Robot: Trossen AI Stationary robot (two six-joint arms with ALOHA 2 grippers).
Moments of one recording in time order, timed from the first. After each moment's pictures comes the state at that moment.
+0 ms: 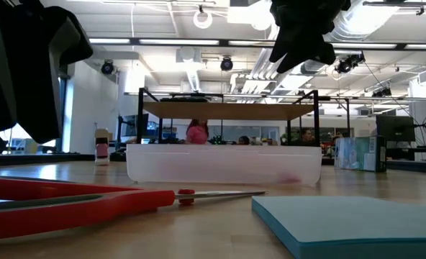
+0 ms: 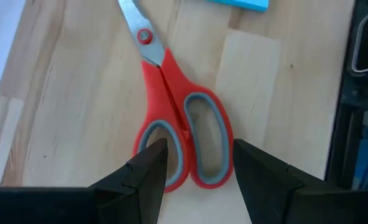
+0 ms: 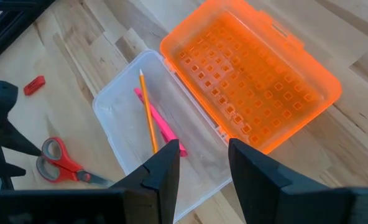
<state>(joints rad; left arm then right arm) -0.61 2.02 1.43 -0.67 -0.33 -0.91 0.09 1.37 1.10 -0.63 0.16 0.76</state>
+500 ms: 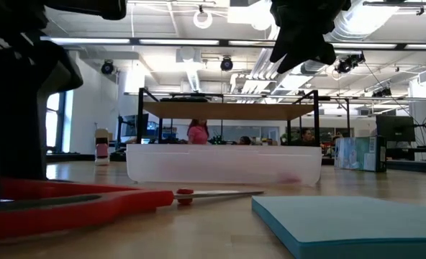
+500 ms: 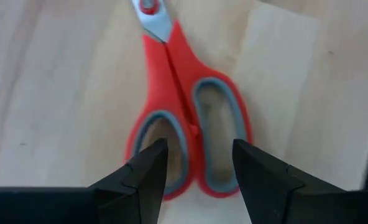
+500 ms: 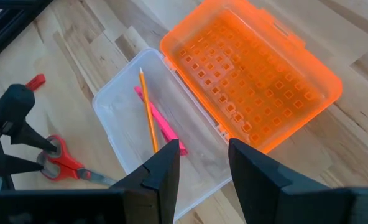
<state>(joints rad) -0.61 2.09 1.43 -0.66 -0.32 -0.98 0.09 1.37 1.10 -0.63 0.15 0.76</state>
